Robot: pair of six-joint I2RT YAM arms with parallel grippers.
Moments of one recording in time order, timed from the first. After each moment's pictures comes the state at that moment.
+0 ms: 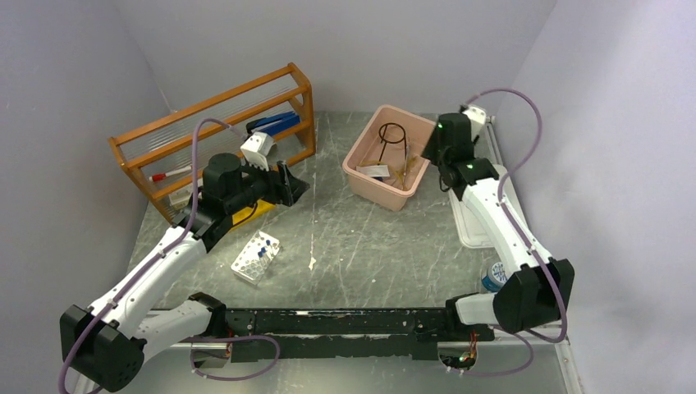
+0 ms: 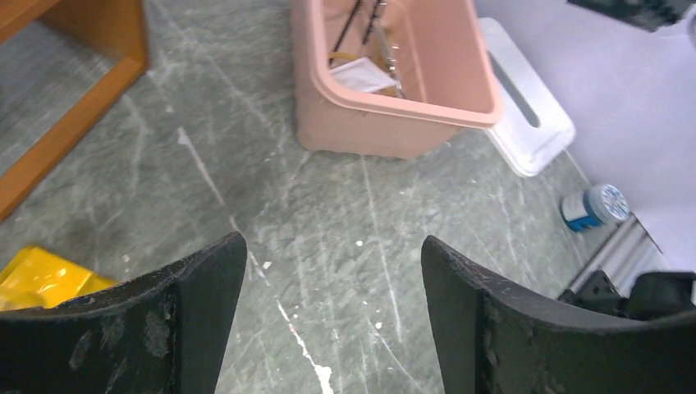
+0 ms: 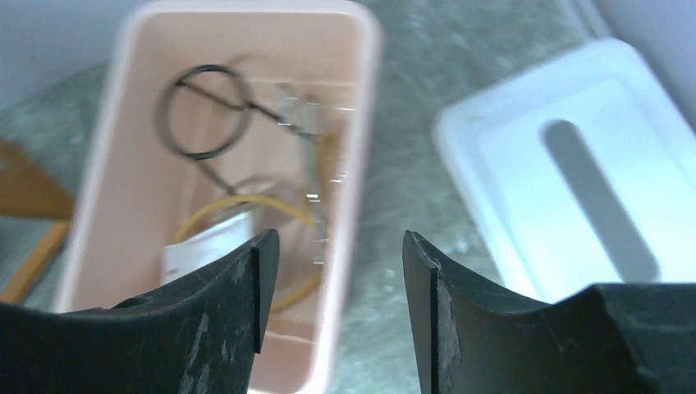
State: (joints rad) left arm -0.46 1.01 0.84 -0.13 0.22 -0.35; right arm 0.30 1.37 1.25 -0.43 0.42 0.43
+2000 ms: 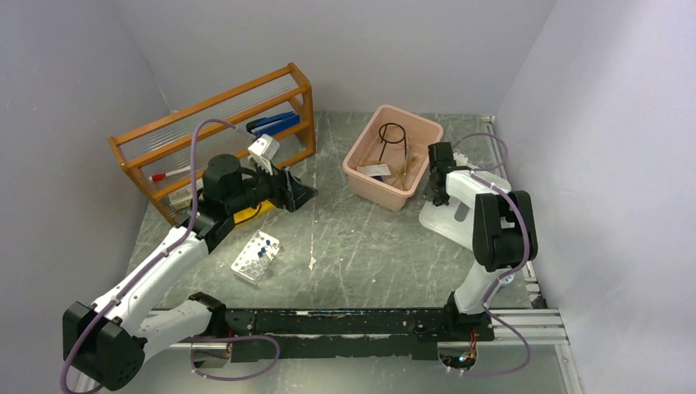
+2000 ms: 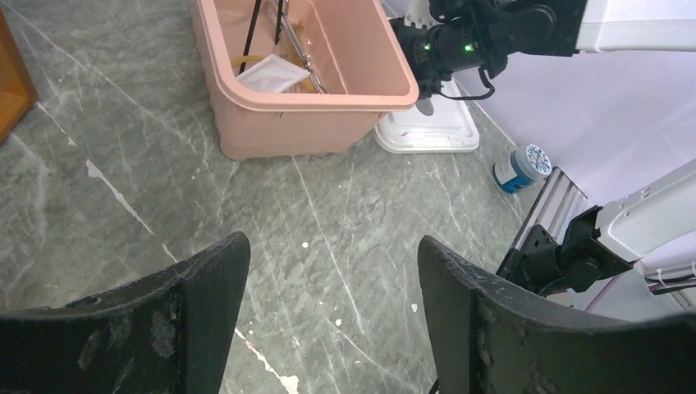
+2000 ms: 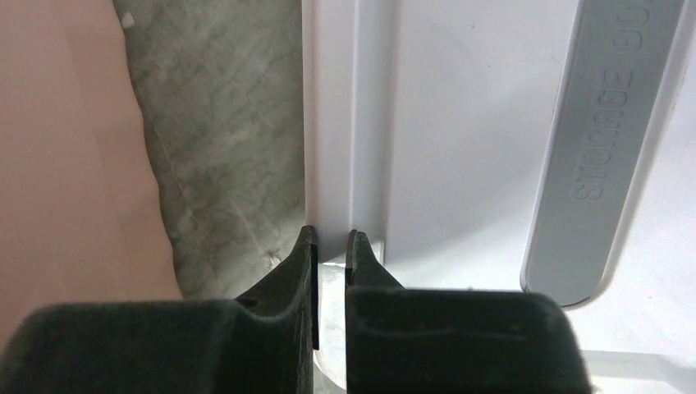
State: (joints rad) left arm -0.46 1.01 0.80 0.00 0.47 -0.35; right arm 0.11 1.76 1.05 -0.39 0.29 0.53
